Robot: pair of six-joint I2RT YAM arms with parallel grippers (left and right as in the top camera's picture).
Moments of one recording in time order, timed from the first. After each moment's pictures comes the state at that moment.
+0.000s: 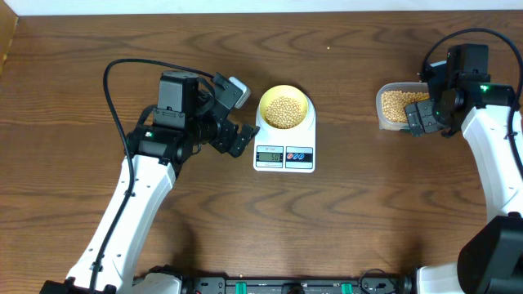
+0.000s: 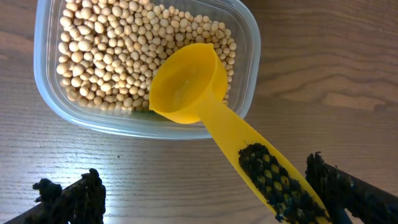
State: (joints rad) left arm -0.21 1.36 1.09 -0.60 0.44 0.33; right arm -0.09 1.62 1.33 -0.88 0.16 -0.34
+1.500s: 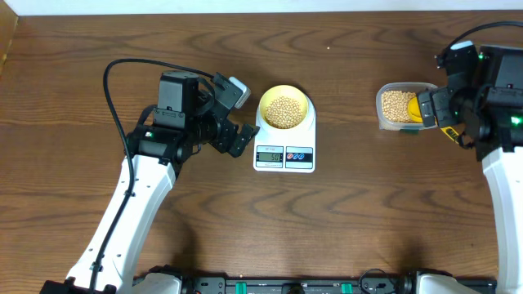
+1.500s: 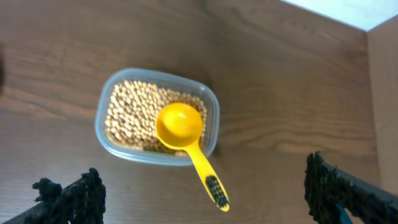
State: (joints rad) left arm -0.21 1.36 1.09 -0.60 0.44 0.33; right arm -0.09 1.35 1.33 -0.81 0.07 -0.37
